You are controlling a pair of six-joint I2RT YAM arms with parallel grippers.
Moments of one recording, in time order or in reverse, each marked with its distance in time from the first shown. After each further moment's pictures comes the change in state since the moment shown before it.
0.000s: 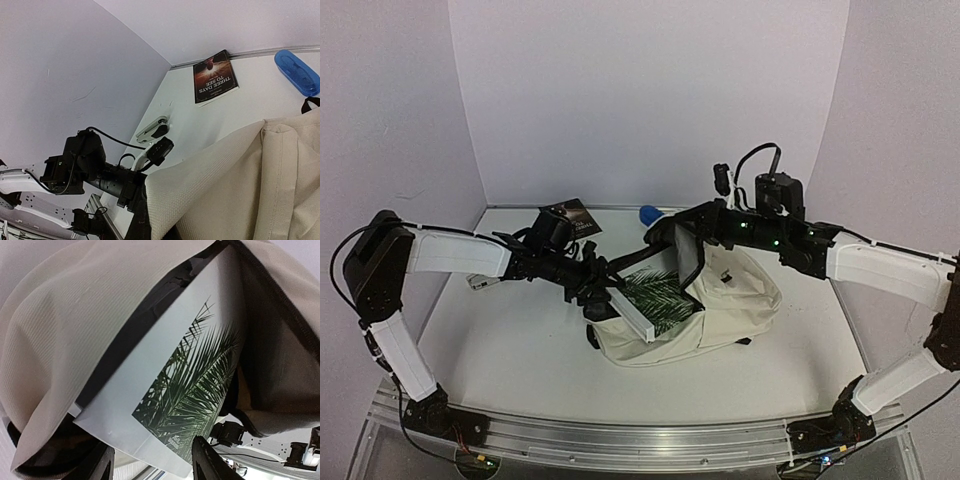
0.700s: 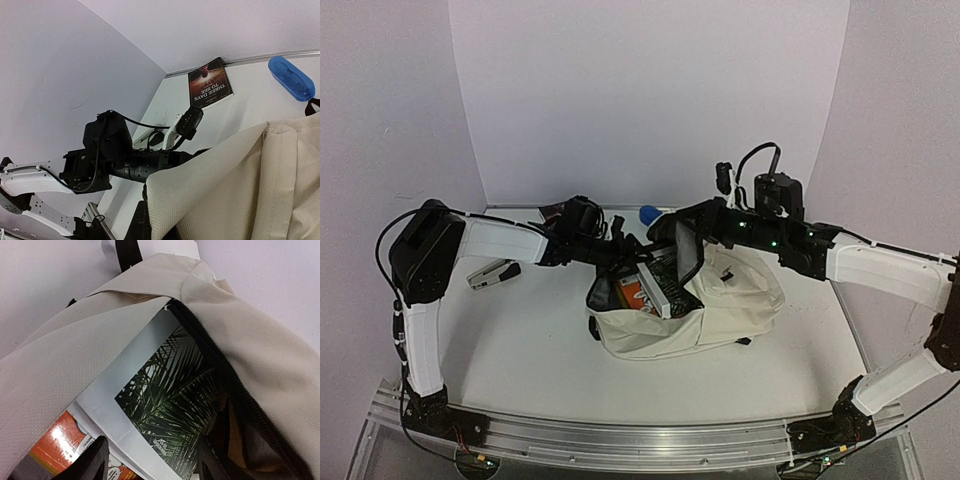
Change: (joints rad) left arm -0.001 0.288 0.295 0.163 -0.022 0.098; right arm 0.018 -0.003 0.000 0.011 0.076 0.010
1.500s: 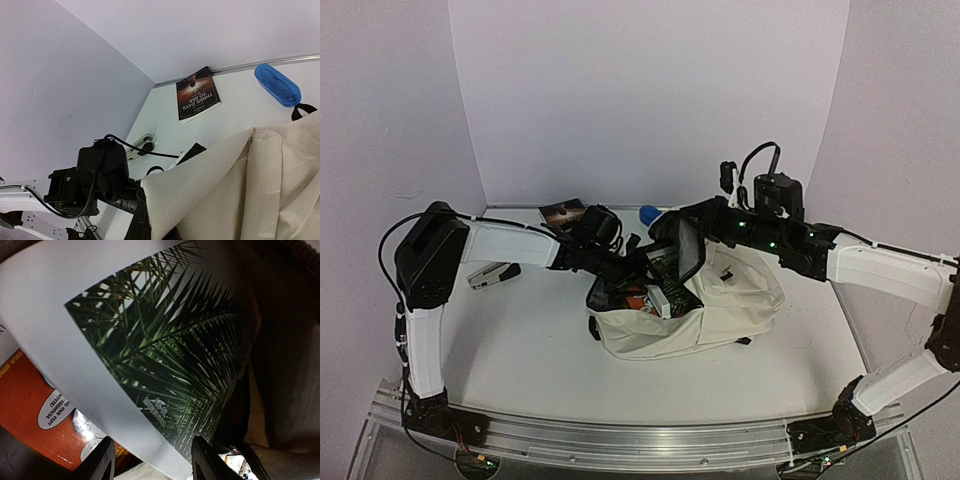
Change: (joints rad) left arm -0.090 0.008 0.053 -0.211 0.010 0.046; right arm 0.005 -0.006 0.000 -0.008 0.093 -0.004
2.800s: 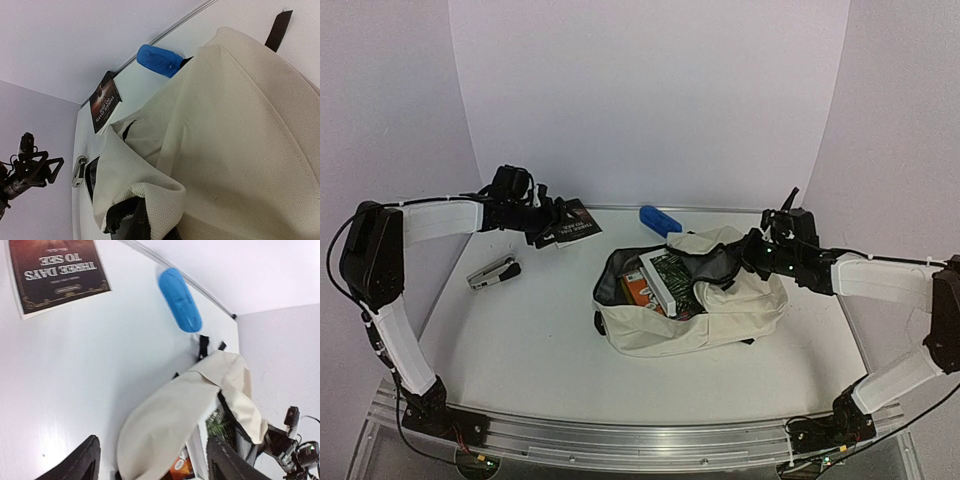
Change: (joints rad) left arm 0.412 -0.248 -0.101 -0.073 -0.112 0.116; right arm -0.253 -0.004 -0.255 0.002 0.015 0.177
